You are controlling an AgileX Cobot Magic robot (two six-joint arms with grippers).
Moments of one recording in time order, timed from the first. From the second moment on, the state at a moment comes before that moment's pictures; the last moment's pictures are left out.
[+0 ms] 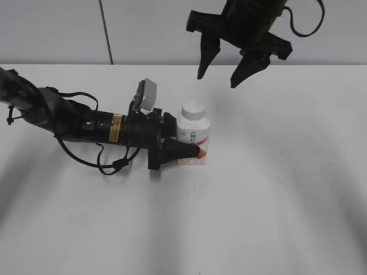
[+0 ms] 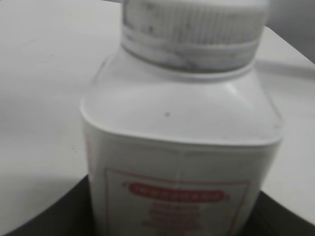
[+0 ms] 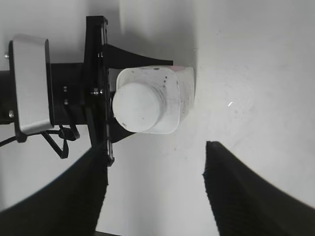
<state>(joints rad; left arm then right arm) -0.28 2.48 -1.42 1.53 -1.20 -0.75 0.48 1.99 -1.82 0.27 1.21 0.39</state>
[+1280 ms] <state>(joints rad) -0.28 2.48 -1.42 1.53 -1.20 -0.75 0.54 2.17 -1.92 0.24 1.22 0.46</state>
